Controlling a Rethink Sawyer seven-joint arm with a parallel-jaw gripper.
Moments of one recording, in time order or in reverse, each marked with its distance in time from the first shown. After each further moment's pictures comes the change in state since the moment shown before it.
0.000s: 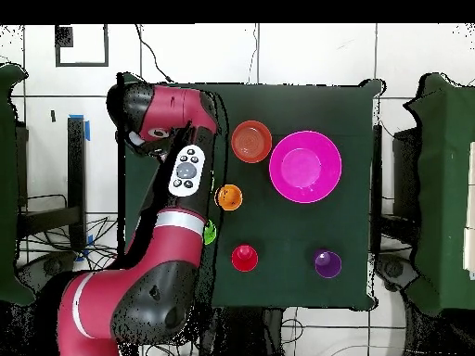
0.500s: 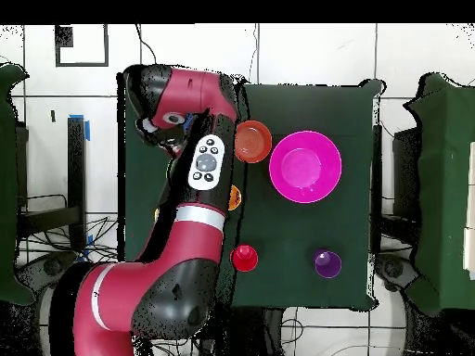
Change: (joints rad) arm -0.070 -0.013 -0.013 -0.076 -0.026 0.139 0.000
